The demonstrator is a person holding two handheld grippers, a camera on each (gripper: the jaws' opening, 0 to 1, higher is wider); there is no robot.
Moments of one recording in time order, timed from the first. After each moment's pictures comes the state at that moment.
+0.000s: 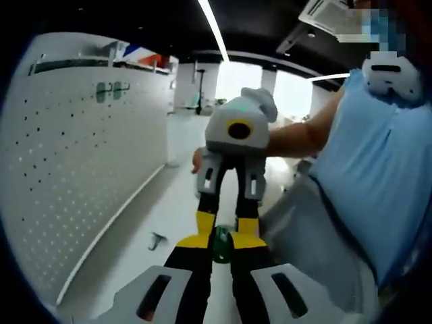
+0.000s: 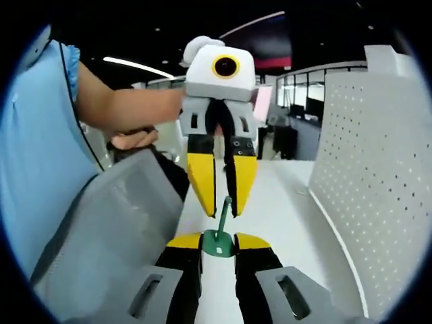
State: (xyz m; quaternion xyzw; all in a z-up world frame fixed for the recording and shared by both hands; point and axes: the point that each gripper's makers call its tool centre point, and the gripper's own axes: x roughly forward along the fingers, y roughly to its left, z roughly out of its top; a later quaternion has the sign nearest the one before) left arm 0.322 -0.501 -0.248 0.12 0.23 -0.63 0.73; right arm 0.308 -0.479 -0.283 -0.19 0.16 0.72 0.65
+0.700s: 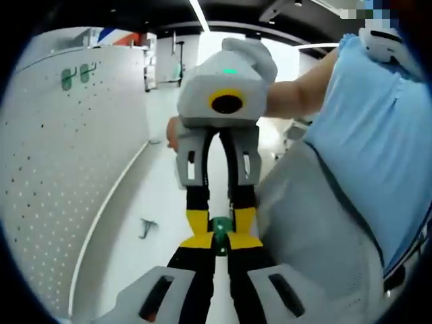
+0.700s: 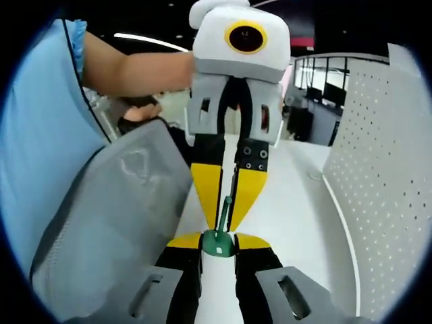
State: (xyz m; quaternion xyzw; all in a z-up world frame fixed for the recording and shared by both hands) left arm 0.309 -0.510 -0.278 0.20 0.27 -0.64 0.69; right arm 0.300 -0.484 -0.305 -0.25 0.20 0.72 0.61
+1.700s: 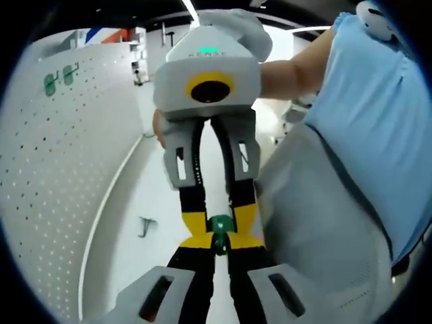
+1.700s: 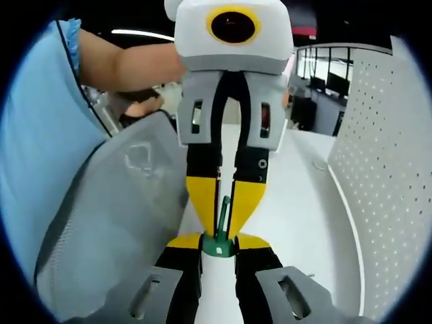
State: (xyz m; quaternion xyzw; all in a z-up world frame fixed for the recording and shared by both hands) left arm 0.305 -0.517 -0.291 0.25 0.28 -0.64 0.67; right arm 0.296 -0.488 -0.312 -0.26 0.23 0.72 0.60
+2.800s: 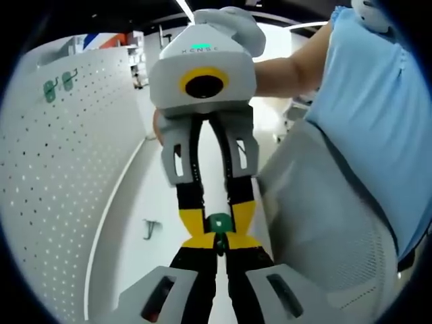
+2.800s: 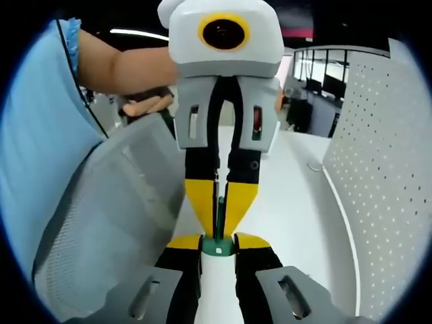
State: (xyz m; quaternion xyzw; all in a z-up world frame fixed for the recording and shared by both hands) left arm 0.311 -0.515 -0.291 0.26 0.26 -0.64 0.68; right arm 0.306 -0.489 -0.308 -0.26 0.22 0.71 0.61
